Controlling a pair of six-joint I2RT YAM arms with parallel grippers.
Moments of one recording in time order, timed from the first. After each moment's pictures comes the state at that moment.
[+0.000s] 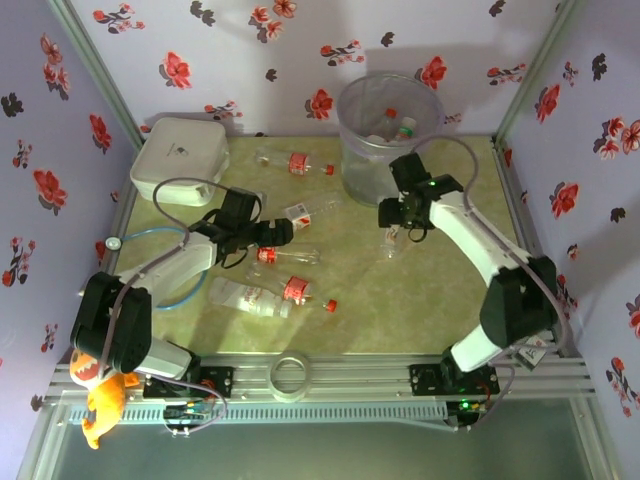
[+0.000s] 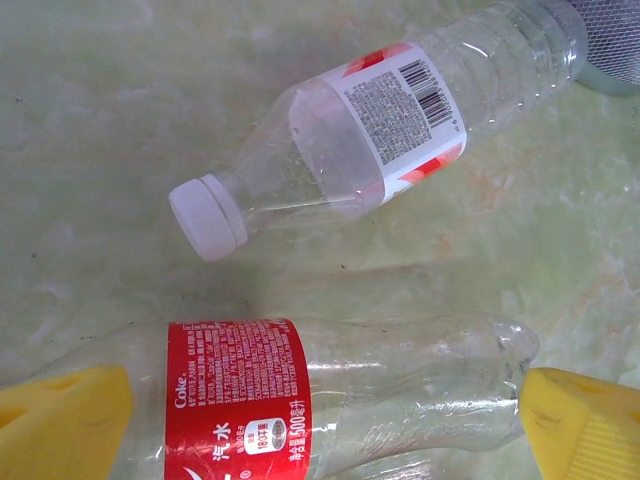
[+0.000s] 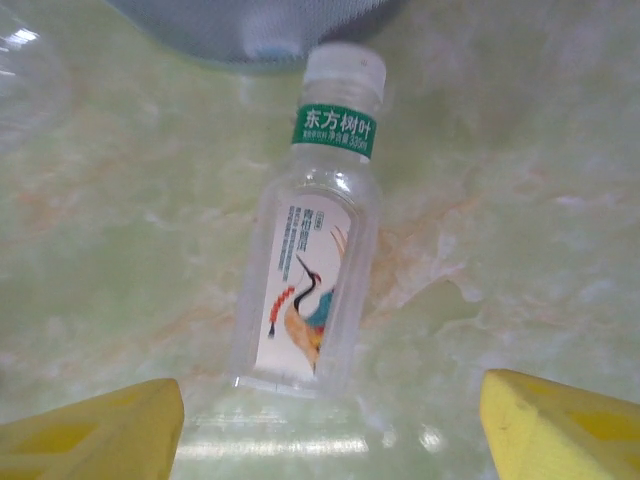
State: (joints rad) left arm -0.48 1.45 0.92 -0.33 0.09 -0.46; right arm 0.38 1.60 1.31 -0.90 0.12 0.38
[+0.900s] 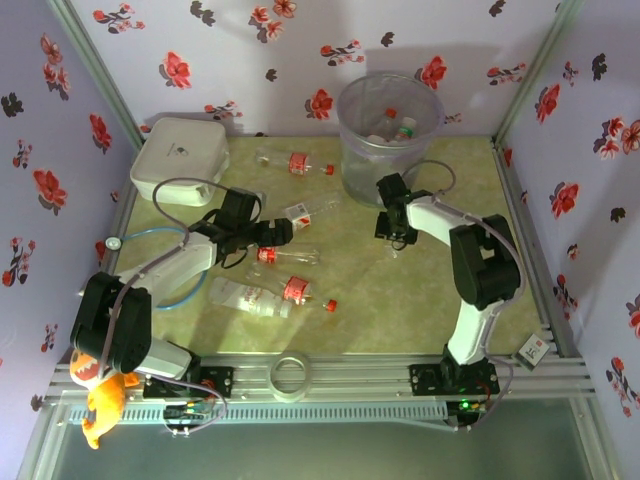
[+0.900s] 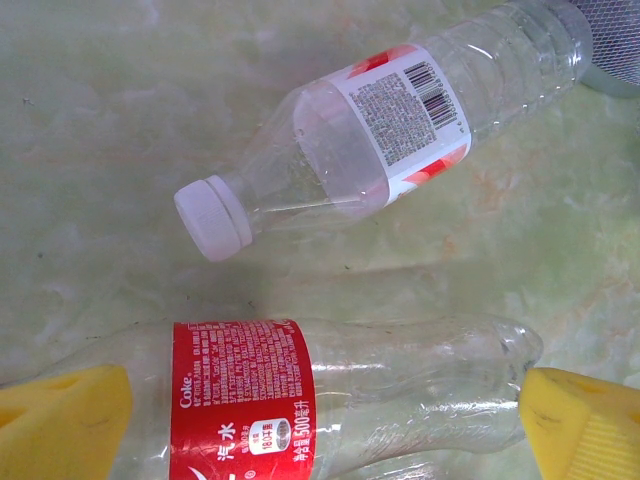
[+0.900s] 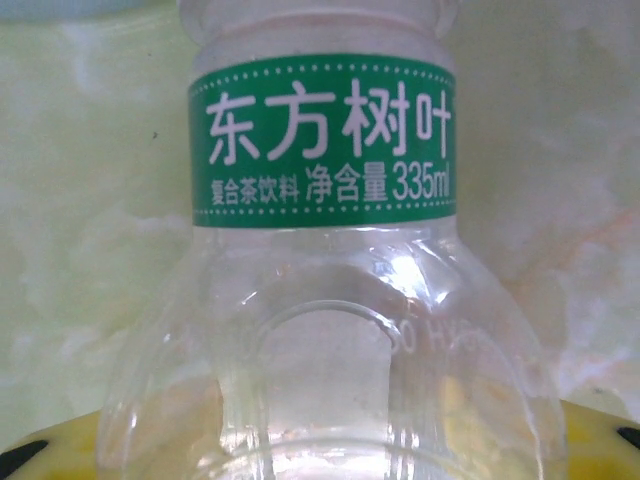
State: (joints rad) left arm -0.48 1.45 0.92 -0.33 0.08 -0.46; right arm 0.36 1.83 1.20 -0.62 0.14 0.54
